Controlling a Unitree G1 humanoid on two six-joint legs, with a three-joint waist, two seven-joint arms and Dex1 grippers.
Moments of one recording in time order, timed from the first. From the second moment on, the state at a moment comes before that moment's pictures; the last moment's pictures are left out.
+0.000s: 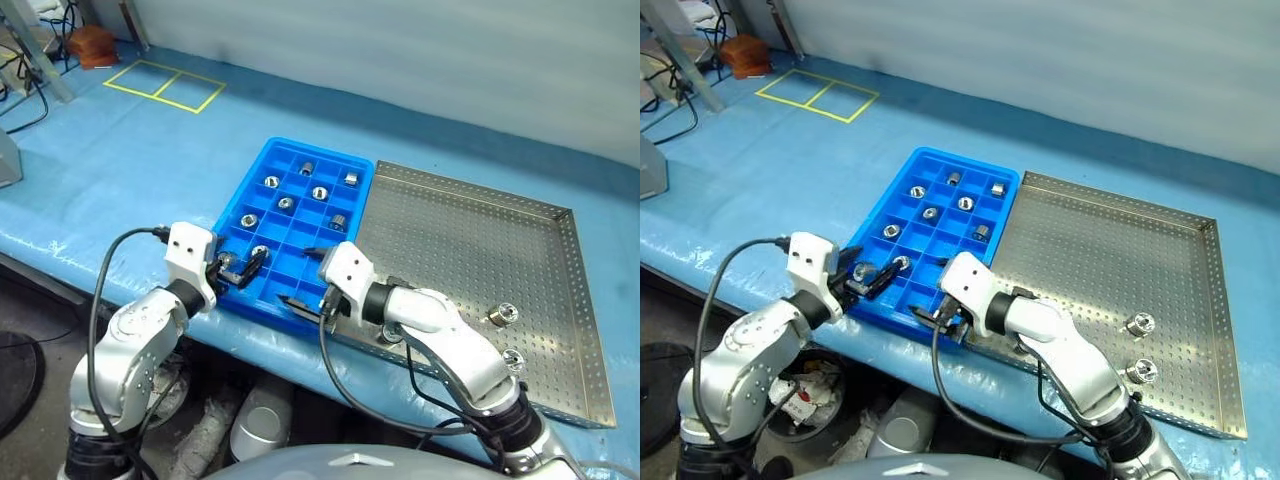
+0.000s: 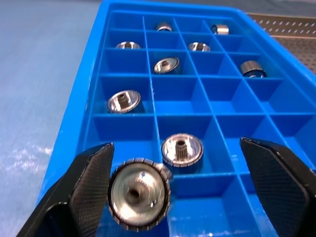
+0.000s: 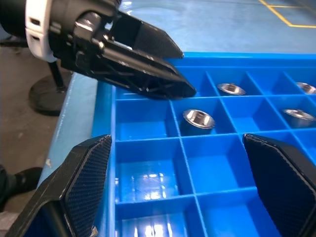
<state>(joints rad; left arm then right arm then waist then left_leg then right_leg) -0.03 0.39 0.11 -0.62 -0.42 0.80 -0.36 -0.16 -0.38 0.39 -0.60 0.16 0.65 0.54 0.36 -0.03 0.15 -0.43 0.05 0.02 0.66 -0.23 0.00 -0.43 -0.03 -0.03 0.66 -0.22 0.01</state>
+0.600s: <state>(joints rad) -0.33 0.32 -0.16 -0.35 -0.37 0.58 -0.54 0.03 -0.29 0.08 -0.76 0.08 0.93 0.17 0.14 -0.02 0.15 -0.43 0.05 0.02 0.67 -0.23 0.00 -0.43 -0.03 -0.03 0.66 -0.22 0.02</state>
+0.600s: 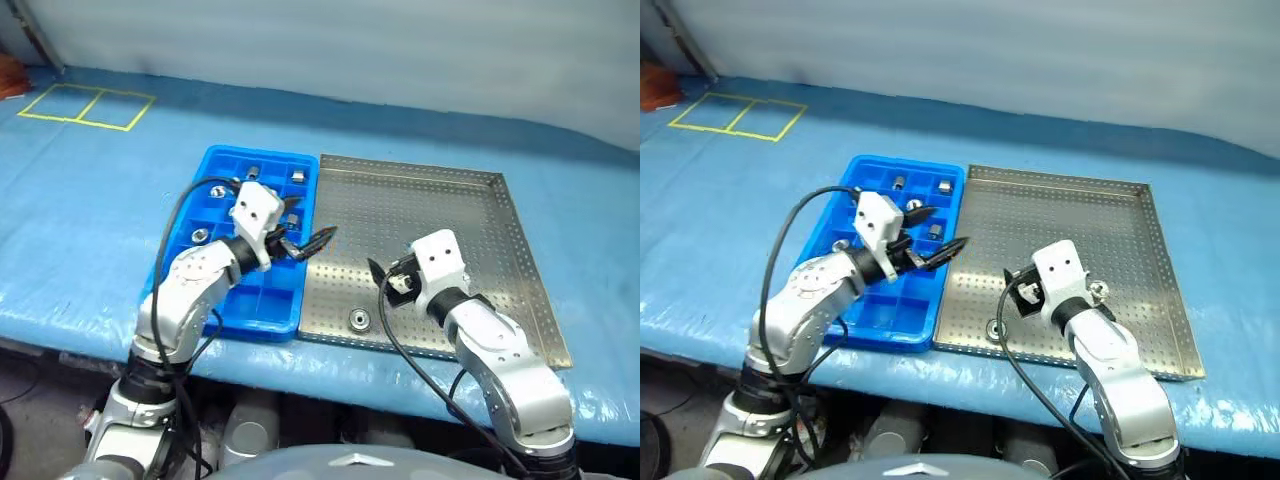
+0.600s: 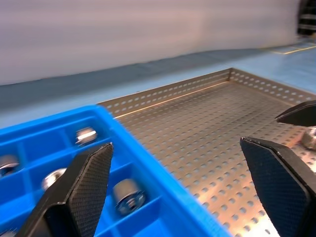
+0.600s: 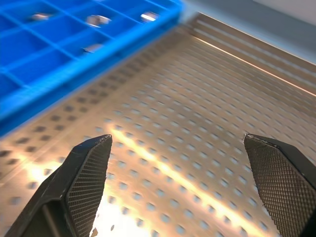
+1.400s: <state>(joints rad) -0.26 0.31 -0.35 -0.31 -0.36 0.54 -0.72 -0.15 -0.01 -0.14 -0.44 0.01 0.99 -0.11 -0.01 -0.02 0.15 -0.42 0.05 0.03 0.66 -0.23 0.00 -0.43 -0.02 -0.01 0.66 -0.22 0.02</state>
